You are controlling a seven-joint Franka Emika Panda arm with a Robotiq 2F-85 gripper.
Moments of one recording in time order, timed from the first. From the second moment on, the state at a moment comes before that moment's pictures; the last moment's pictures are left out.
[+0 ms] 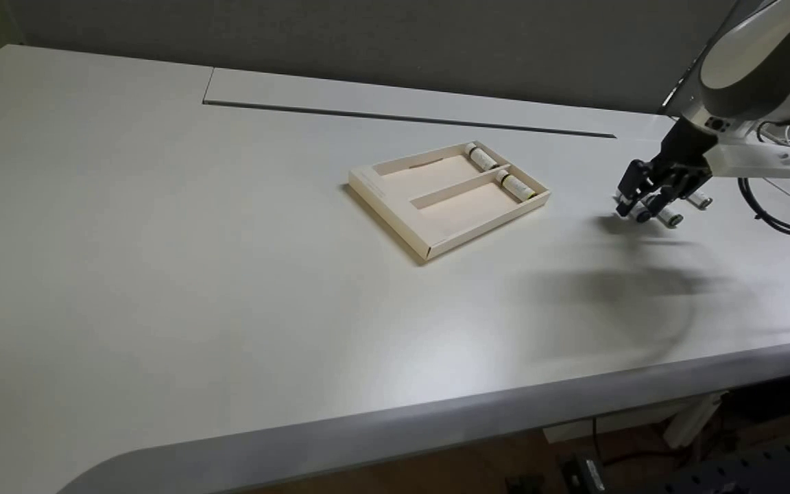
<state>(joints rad) -0.24 0.57 -0.05 -2.27 -0.04 2.93 -0.17</state>
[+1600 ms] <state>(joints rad) 0.02 0.45 0.09 -2.28 -0.04 2.88 -0.16</state>
